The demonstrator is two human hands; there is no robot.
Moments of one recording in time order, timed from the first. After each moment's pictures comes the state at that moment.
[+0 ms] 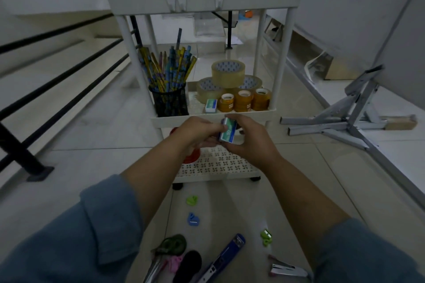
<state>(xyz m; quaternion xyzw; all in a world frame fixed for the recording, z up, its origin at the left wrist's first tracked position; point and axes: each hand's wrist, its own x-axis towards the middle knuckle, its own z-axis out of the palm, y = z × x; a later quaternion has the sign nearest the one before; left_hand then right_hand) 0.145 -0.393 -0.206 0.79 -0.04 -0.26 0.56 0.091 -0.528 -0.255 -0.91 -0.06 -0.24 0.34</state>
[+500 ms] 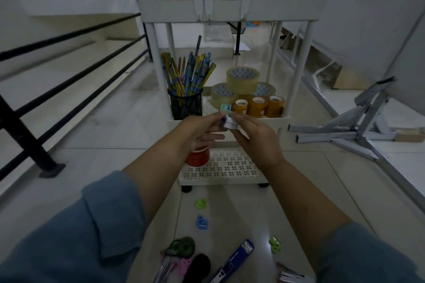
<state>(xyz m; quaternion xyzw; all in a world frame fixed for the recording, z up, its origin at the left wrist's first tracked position) 0.155 -0.364 -0.188 0.72 0.00 -0.27 0.64 0.107 -0.503 -0.246 -0.89 -0.11 -0.41 0.19</state>
